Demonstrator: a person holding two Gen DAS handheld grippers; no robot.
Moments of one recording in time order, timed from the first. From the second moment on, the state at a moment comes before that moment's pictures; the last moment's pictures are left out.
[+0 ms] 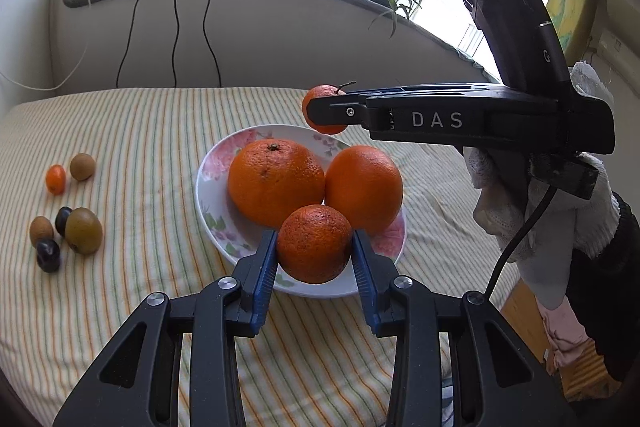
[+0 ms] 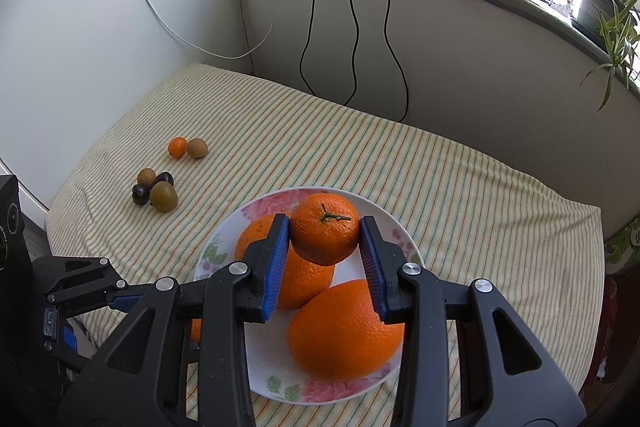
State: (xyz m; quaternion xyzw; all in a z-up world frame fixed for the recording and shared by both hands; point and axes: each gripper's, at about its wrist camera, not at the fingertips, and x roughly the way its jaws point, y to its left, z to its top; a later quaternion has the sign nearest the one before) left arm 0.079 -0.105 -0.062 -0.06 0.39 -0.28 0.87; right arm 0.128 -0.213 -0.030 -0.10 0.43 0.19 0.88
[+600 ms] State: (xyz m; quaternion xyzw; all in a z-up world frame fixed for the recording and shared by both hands) left arm 0.090 -0.146 -0.072 -0.02 0.40 -0.28 0.87; right arm 0.153 -0.252 -0.057 -0.05 0.46 0.17 0.87
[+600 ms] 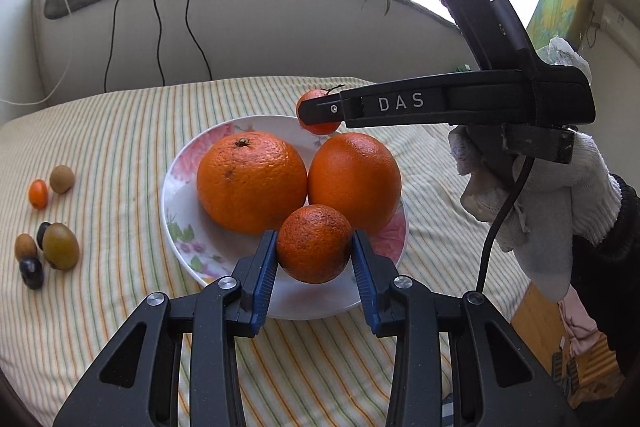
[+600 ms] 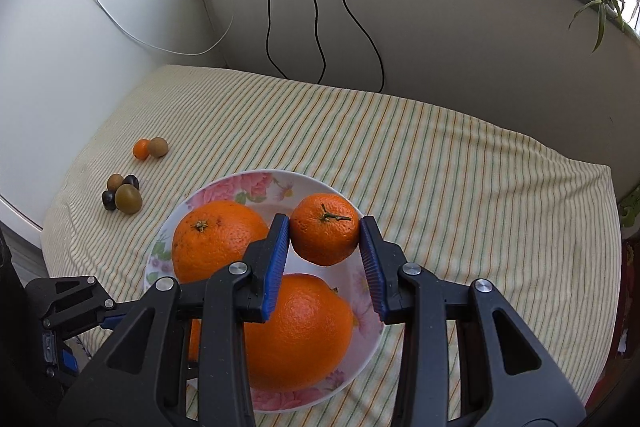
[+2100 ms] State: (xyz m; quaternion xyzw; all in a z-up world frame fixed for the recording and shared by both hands) left arm 0.078 -0.038 -0.068 -0.08 0.38 -0.18 0.90; right arm 0.133 -0.197 -0.030 -0.07 0.42 0.23 0.88
